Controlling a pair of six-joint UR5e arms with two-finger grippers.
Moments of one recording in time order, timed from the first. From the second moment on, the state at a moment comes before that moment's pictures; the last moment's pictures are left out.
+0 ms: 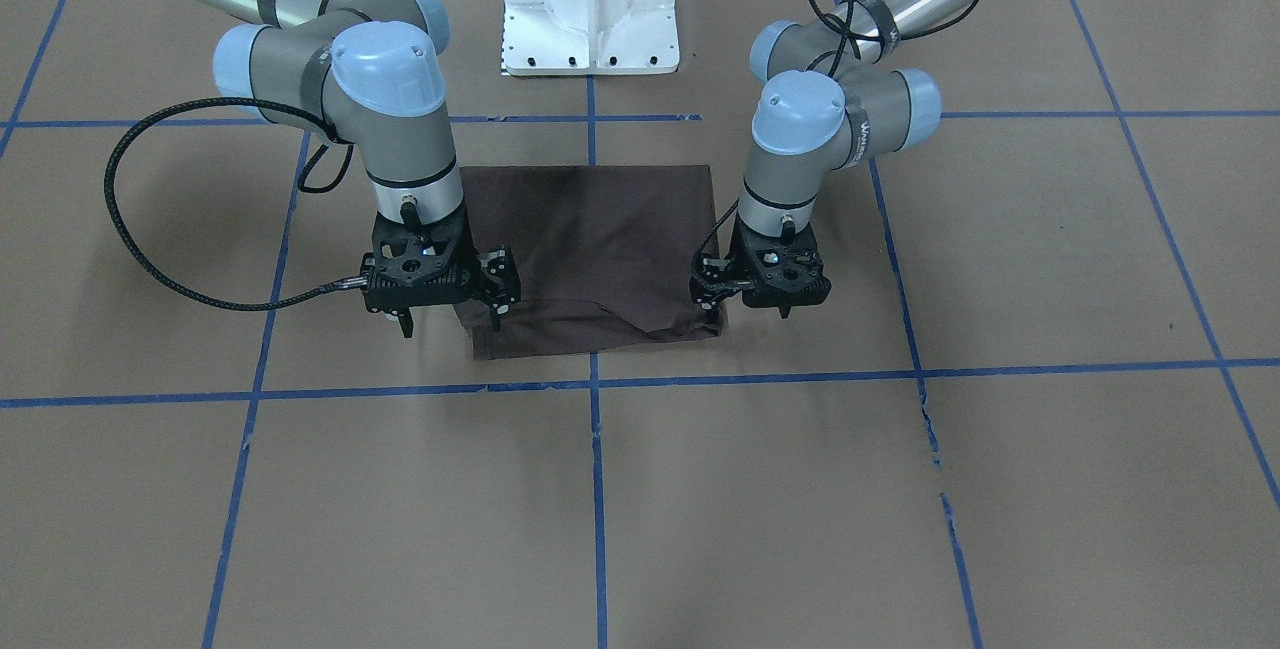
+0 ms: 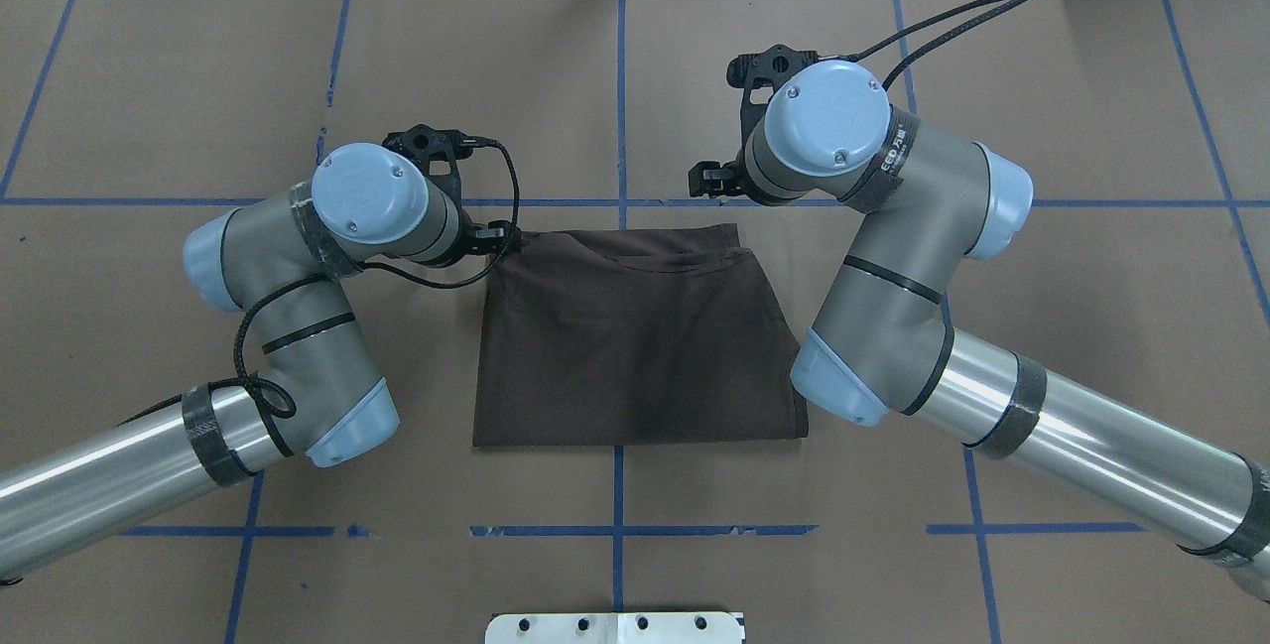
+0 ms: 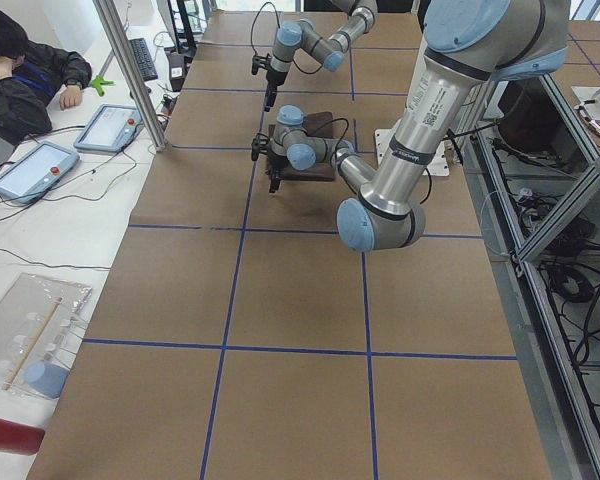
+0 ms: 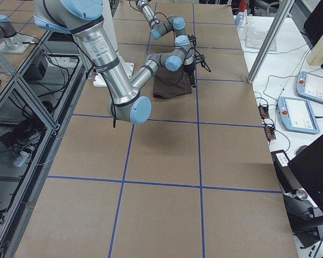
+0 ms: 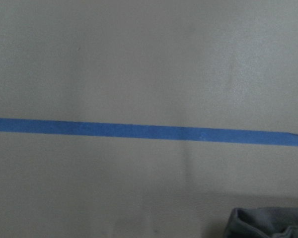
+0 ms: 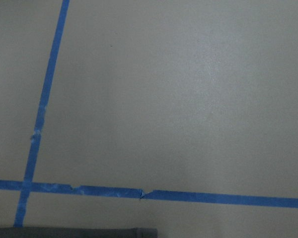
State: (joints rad) left arm -0.60 -2.15 -1.52 -1.90 -1.73 -1.20; right arm 0.64 -0.94 1.62 -1.42 1.69 1.07
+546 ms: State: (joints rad) left arm -0.66 -2.04 -1.70 -1.86 -1.76 -1.06; right arm 0.75 -1.04 1.78 -1.54 1.82 0.96
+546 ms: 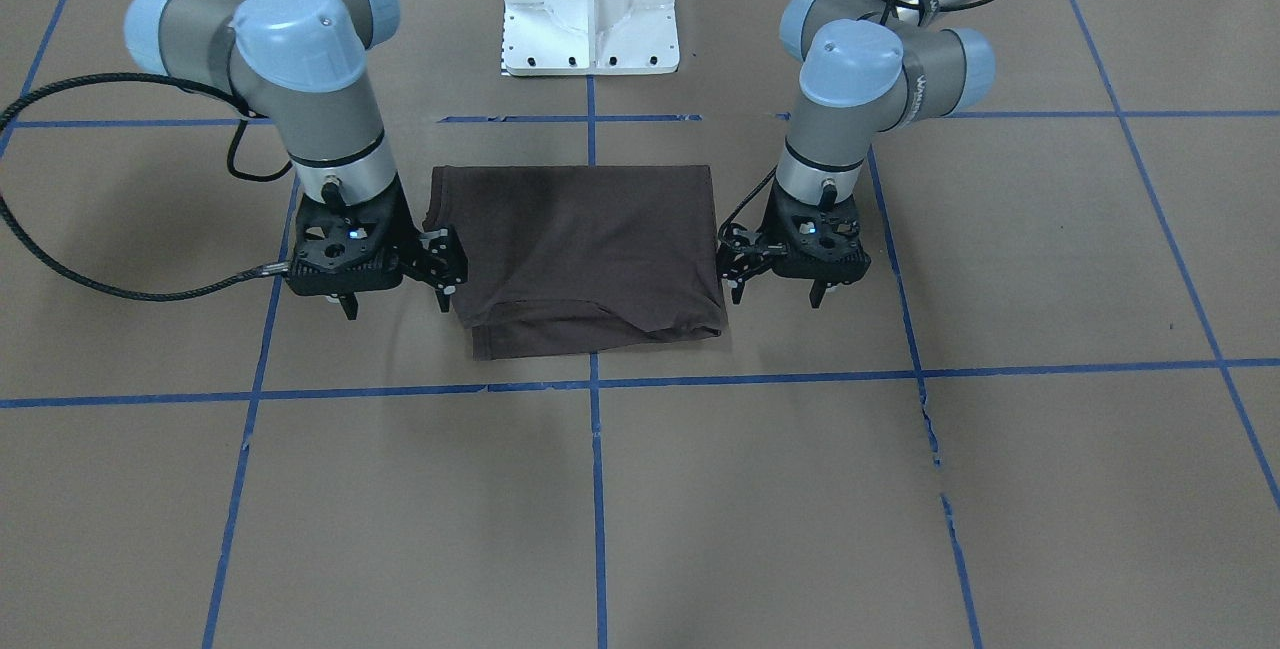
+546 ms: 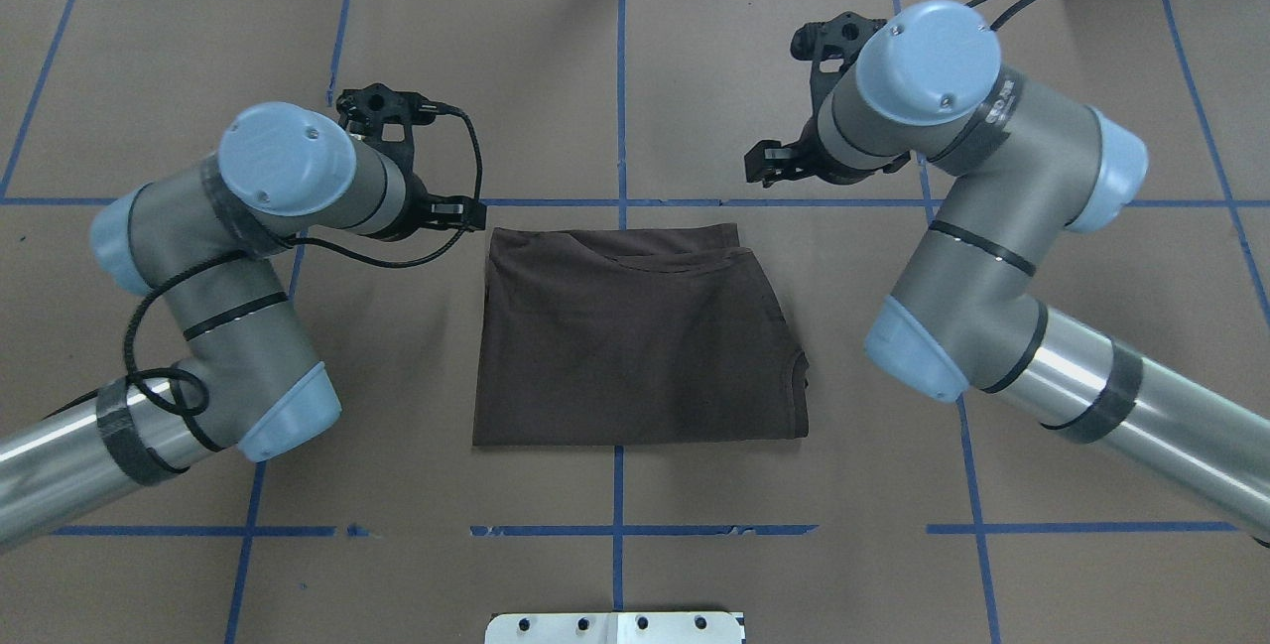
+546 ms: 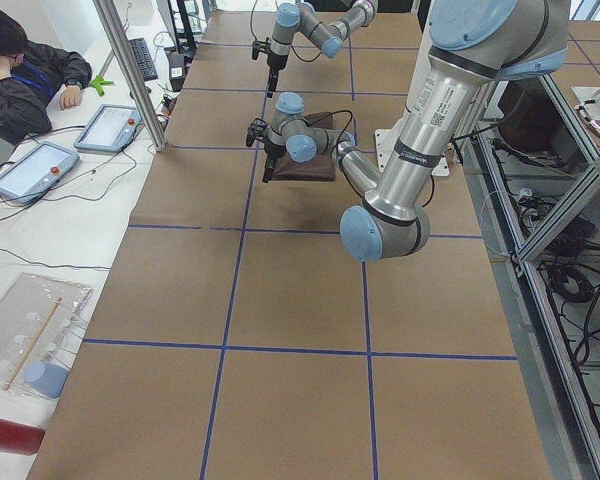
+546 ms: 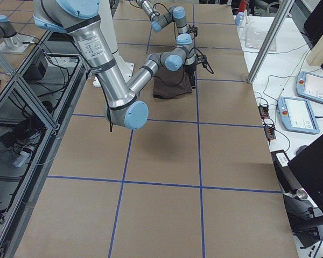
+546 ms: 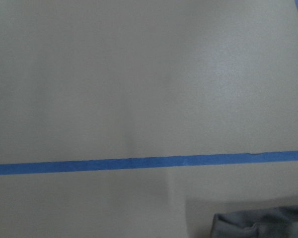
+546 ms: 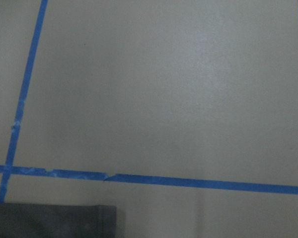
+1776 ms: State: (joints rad) left arm -1.29 -1.54 -1.78 -1.86 -2.23 -0.35; right arm 1.39 -1.59 1.87 -1.61 2.26 0.30
